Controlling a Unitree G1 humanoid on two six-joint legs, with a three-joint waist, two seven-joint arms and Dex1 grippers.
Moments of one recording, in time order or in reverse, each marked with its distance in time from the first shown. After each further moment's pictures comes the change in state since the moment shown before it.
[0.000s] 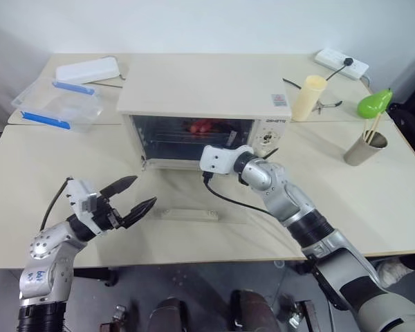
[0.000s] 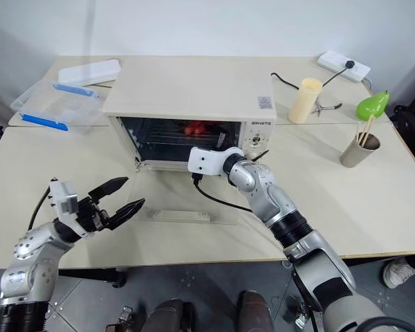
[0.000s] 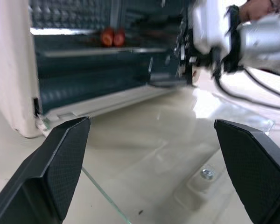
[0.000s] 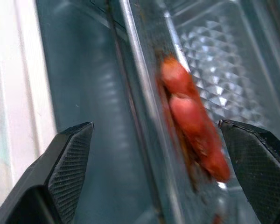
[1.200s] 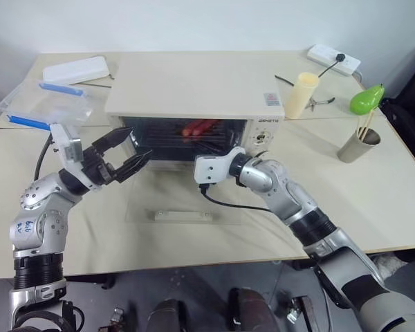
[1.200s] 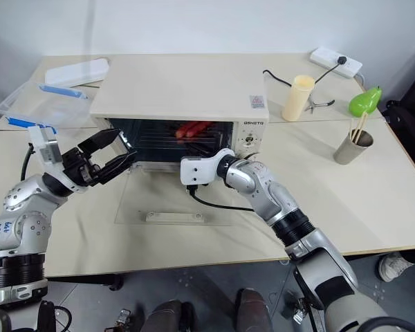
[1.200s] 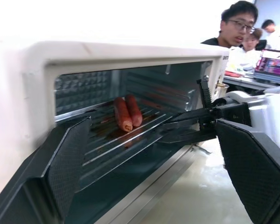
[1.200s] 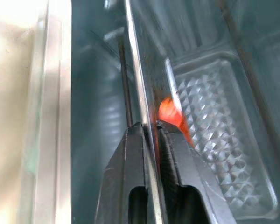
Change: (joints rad) left arm -0.396 0.055 -0.025 0.175 -0.038 0.084 -0.008; right arm 0.012 -0.038 -0.007 -0.103 0.009 -0.208 0.123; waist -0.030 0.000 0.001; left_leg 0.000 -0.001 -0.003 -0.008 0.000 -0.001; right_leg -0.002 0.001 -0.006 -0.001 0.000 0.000
